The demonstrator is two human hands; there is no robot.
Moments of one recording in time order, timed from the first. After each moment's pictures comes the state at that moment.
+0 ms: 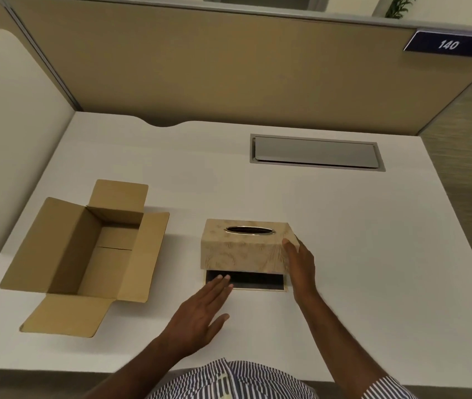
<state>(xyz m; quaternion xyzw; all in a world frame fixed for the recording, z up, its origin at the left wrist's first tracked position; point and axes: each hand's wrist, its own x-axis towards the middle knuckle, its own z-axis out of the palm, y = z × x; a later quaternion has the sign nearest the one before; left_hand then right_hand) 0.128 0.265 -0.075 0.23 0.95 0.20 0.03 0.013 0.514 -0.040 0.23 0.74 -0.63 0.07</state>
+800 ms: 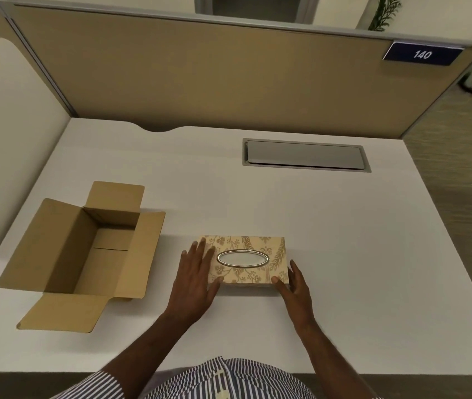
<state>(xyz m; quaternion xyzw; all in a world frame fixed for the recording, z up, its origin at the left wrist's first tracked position) 0.089 0.271 -0.070 0.10 0.97 0.21 -0.03 0.087 0.535 -0.072 0.25 0.72 -0.64 0.13</state>
